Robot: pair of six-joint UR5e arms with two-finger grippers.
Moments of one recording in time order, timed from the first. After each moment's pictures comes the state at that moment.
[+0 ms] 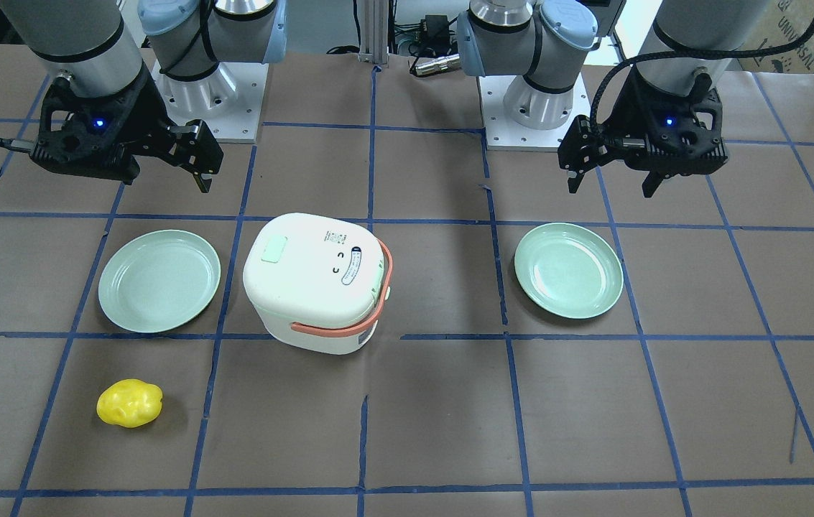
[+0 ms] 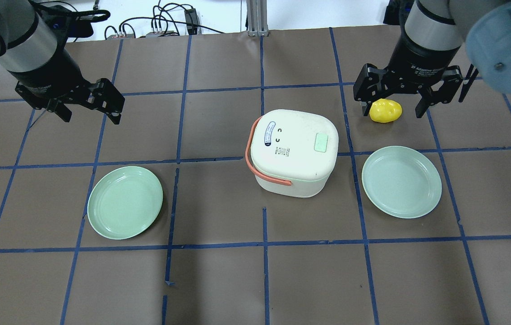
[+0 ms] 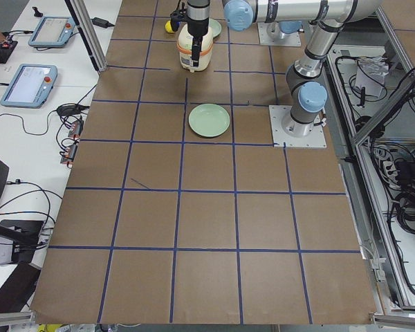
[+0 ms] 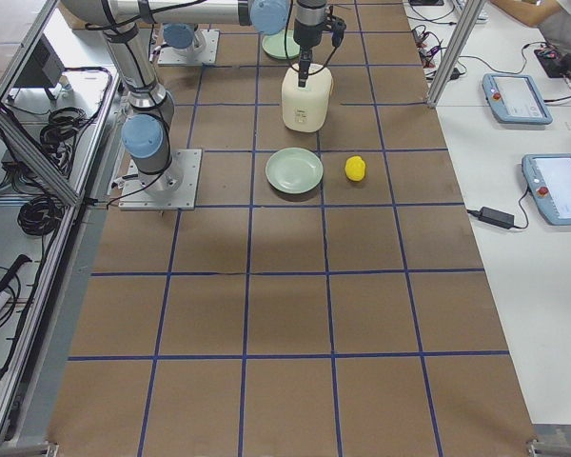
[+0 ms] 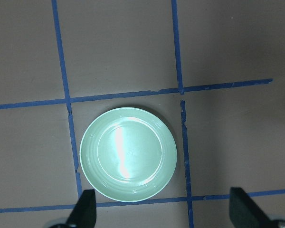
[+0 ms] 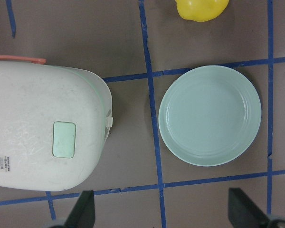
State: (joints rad) left arm -1.48 -1.52 -1.65 -1.51 1.61 0.17; right arm 1.58 -1.57 1.59 -1.55 -1.57 0.11
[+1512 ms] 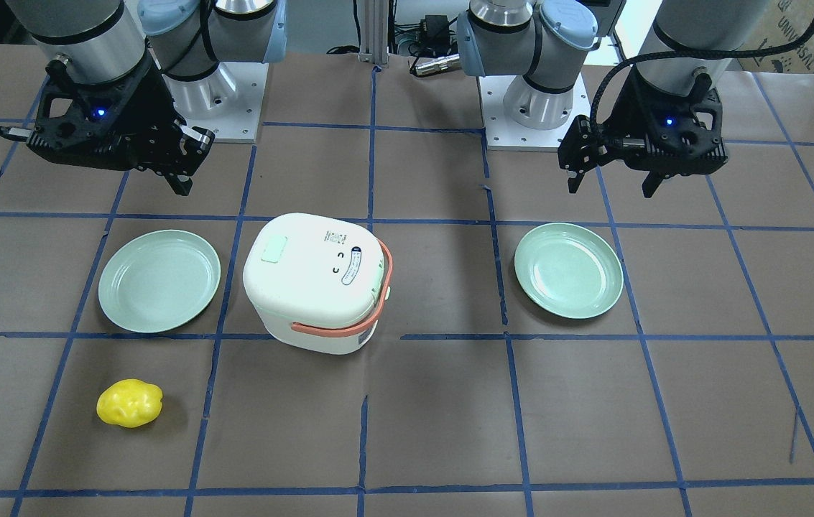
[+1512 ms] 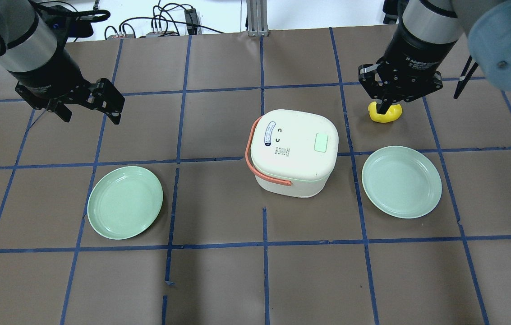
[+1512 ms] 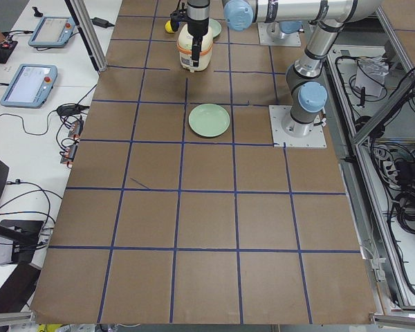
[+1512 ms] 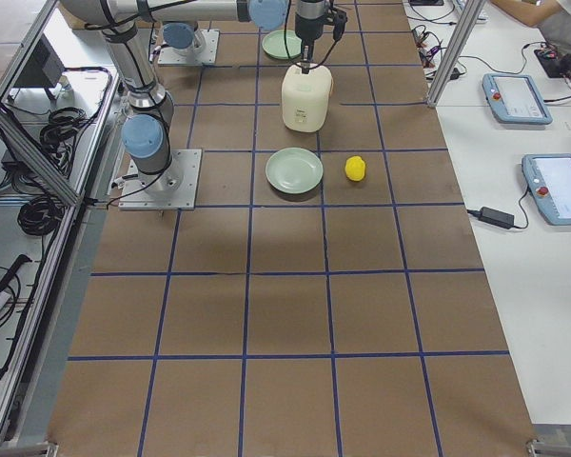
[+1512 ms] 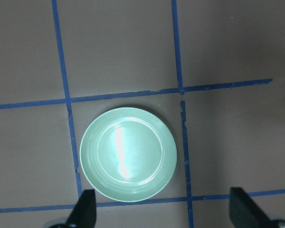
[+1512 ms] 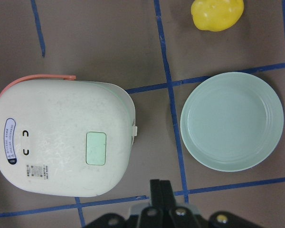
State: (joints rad) left arm -1.48 -1.52 -1.65 -1.51 1.61 0.17; right arm 1.59 -1.57 1.57 -1.58 -1.50 0.18
